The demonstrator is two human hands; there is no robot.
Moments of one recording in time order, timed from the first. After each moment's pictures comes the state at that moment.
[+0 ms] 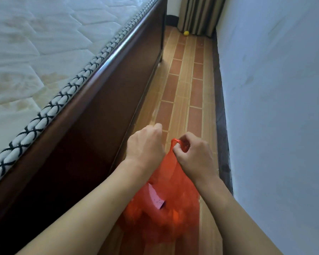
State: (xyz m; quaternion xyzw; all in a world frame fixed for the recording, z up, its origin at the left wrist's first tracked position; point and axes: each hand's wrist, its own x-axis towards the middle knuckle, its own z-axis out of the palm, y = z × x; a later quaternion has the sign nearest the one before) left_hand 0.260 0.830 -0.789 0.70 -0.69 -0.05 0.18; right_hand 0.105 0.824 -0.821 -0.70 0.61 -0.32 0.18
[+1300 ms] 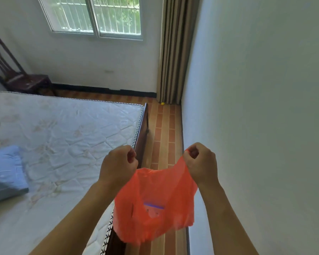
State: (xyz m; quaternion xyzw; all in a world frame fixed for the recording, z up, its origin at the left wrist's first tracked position) left_hand 0.316 0.924 -0.009 0.70 -0.64 -0.13 0.30; right_hand 0.067 0.908 -0.014 -0.60 0.67 -0.40 0.17
